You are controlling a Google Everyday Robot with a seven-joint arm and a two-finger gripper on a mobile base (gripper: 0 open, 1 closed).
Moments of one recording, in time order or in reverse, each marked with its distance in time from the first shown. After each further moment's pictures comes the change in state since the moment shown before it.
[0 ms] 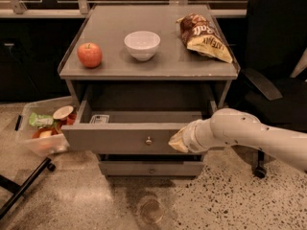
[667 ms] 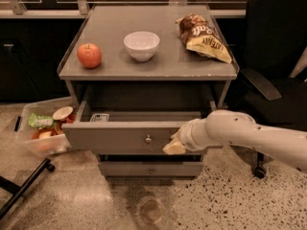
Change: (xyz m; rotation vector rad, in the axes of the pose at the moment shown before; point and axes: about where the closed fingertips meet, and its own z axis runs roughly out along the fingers) arm -0.005 -0.013 0.009 0.055 0.005 0.030
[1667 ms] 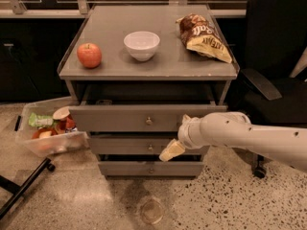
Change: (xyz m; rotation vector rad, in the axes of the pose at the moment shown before) arm 0.000 -0.013 0.008 0.083 0.023 -0.009
